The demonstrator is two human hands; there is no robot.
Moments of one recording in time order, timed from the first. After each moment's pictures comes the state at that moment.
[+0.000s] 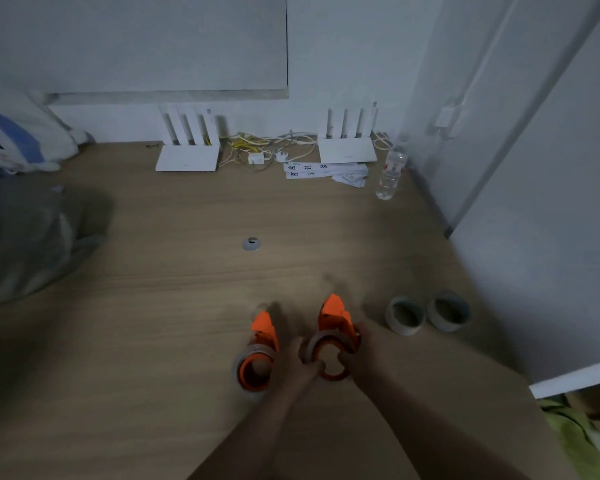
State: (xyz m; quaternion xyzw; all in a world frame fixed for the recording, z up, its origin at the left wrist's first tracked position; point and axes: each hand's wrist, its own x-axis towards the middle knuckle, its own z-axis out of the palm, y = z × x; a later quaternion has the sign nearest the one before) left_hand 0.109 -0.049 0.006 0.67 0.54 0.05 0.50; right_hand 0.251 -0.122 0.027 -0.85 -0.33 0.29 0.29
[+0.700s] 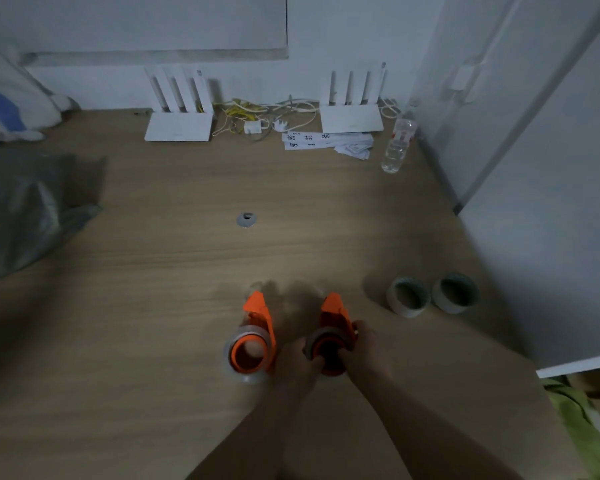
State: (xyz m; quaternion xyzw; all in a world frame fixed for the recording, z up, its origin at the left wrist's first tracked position) left_hand 0.116 -0.066 -0.056 0.71 0.49 0.10 0.50; right_hand 0.255 -0.130 -0.029 -0.87 -0.30 0.31 0.21
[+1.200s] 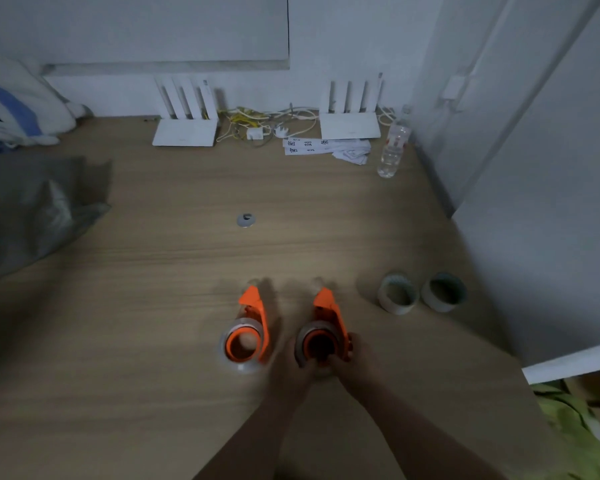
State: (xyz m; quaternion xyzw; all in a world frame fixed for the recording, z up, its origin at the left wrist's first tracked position) left_hand 0.112 -0.103 -0.041 0.68 0.52 0.19 0.48; right_hand 0.245 -0.161 -0.034 -0.84 -0.27 0.36 0.31
